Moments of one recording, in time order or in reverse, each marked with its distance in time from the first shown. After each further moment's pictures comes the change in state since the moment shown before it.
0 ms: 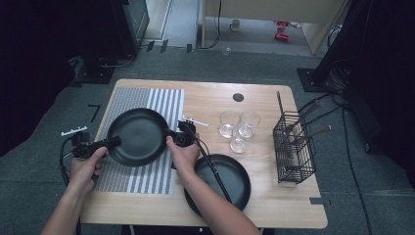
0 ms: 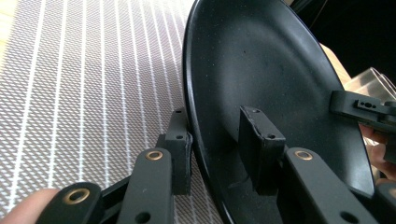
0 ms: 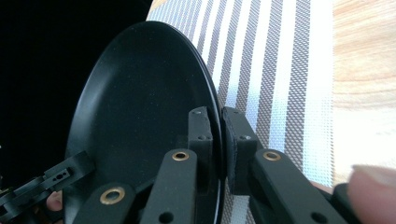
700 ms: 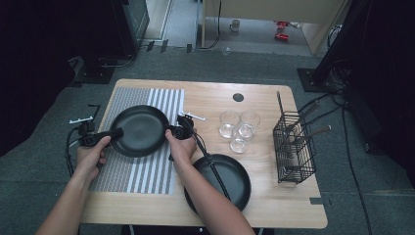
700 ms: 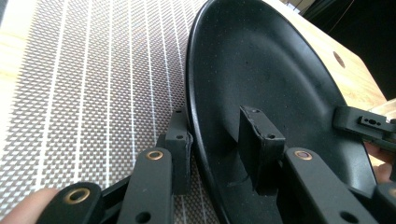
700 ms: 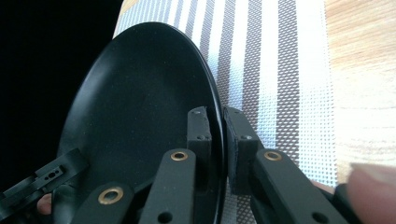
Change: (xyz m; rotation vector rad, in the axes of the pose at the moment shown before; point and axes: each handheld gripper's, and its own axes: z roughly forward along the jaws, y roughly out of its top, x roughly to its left) left arm 0.019 0.024 0.037 0.044 0.046 -0.044; right arm -0.014 0.015 0.038 0.020 -0.056 0.068
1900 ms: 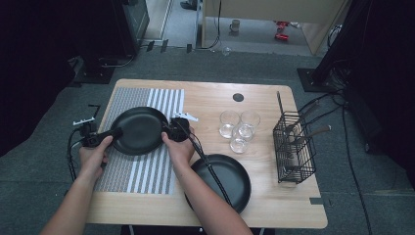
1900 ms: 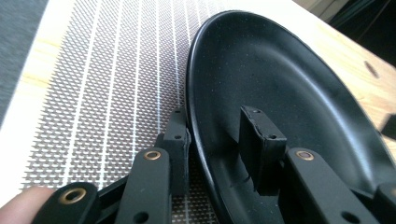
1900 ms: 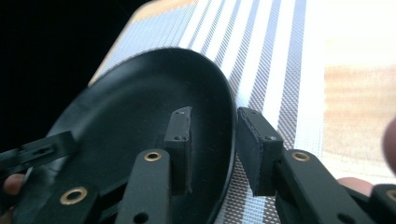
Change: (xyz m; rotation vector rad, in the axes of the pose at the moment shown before) left arm 0.001 -0.007 0.006 -0.069 0.105 0.023; right arm 0.016 -0.011 -0.008 -0.142 -0.050 -0.296
